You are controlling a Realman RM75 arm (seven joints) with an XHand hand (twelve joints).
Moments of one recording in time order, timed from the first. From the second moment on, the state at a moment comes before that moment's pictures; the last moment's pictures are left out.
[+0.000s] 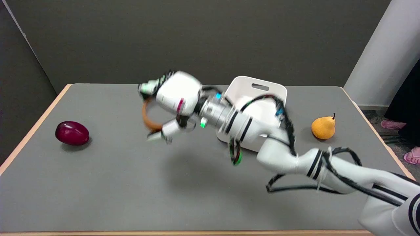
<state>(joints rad) 0.54 -1.13 -2.35 1.40 0.16 0.30 0.32</state>
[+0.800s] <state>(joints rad) 0.57 -0.98 -1.98 1.22 0.25 0.28 0.15</state>
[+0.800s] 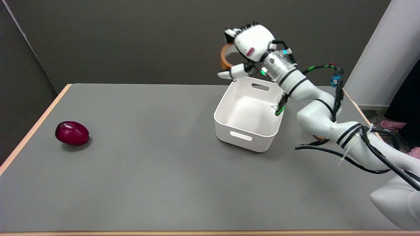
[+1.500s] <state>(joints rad) 0.41 -0.91 -1.99 1.04 0.35 0.33 0.15</state>
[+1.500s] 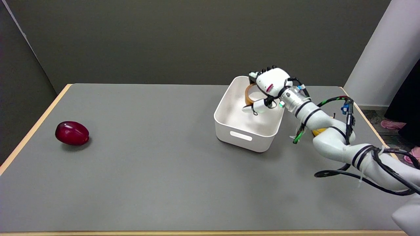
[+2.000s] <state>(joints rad) 0.34 -0.88 -1.97 1.05 0.40 0.42 0.33</state>
